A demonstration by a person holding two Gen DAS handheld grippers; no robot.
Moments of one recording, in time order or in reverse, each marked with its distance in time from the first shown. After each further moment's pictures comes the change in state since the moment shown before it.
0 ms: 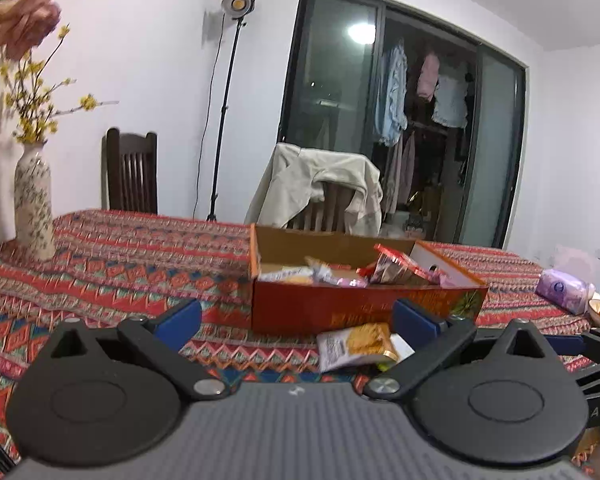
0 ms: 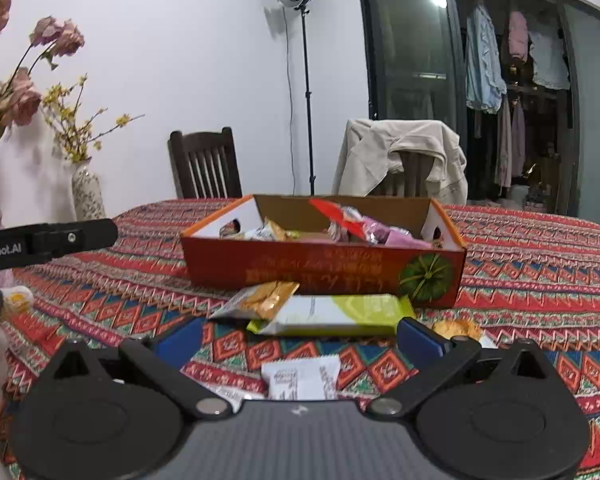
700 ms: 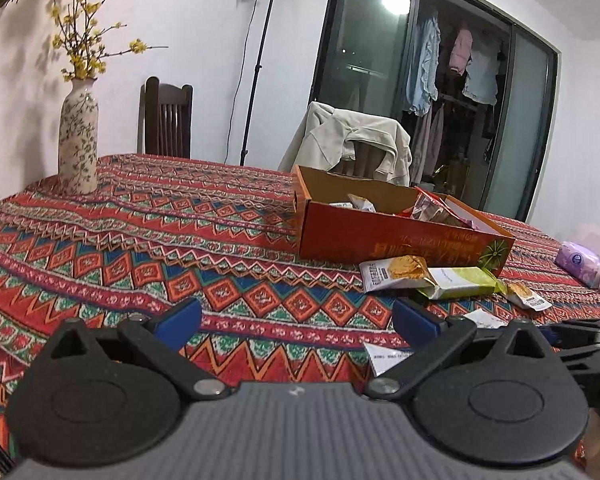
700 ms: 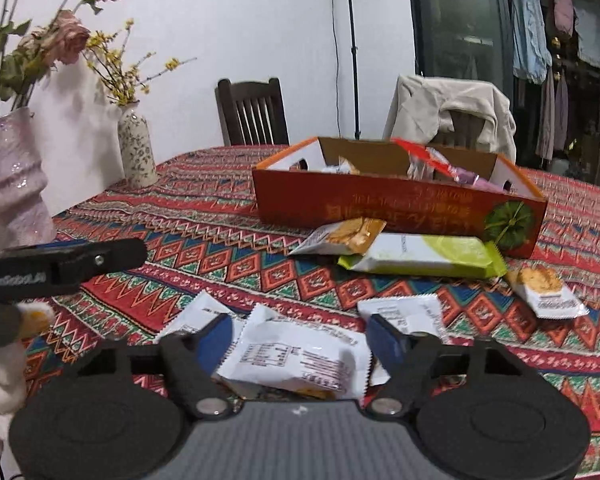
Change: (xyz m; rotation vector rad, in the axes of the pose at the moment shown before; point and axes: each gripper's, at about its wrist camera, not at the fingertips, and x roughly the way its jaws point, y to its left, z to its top) left arm -0.028 0.032 -0.041 -0.064 0.109 0.063; right arm 0.023 0.054 -0.021 -0.017 0.152 0.099
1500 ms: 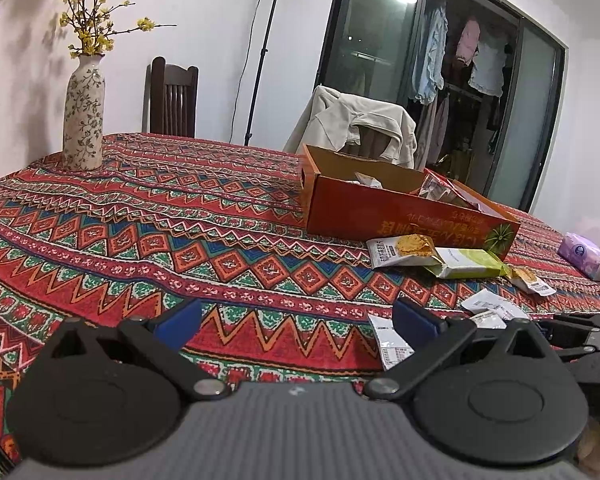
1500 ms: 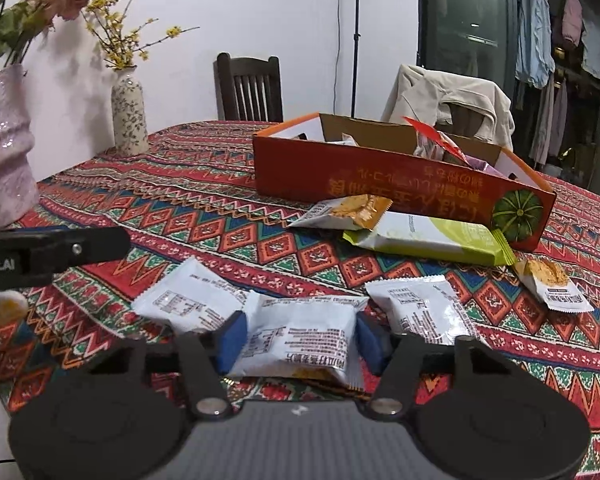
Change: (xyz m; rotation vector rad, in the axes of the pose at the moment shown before) left arm 0.001 0.004 -0.012 -0.019 0.047 0.013; right arm 0.011 0.013 -0.012 -0.076 0.019 -0.054
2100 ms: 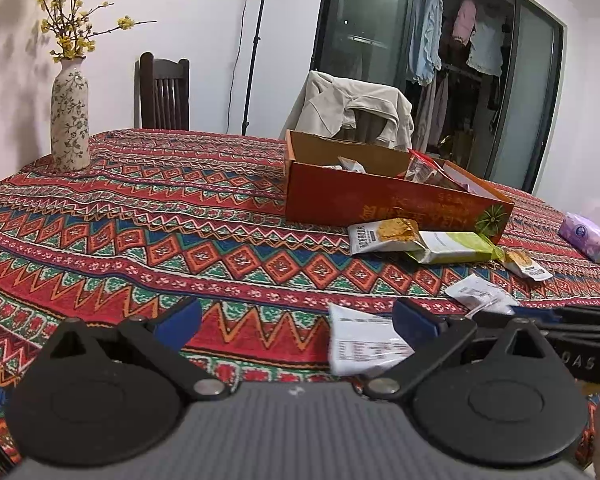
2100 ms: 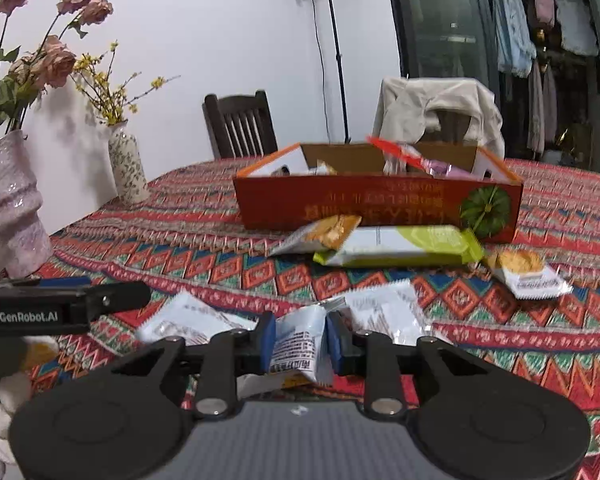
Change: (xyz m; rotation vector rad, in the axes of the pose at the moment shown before) left arm 0.006 -0.033 0.002 0.040 0.044 0.019; right arm -0.023 -0.039 -0.004 0.126 -0.052 0.069
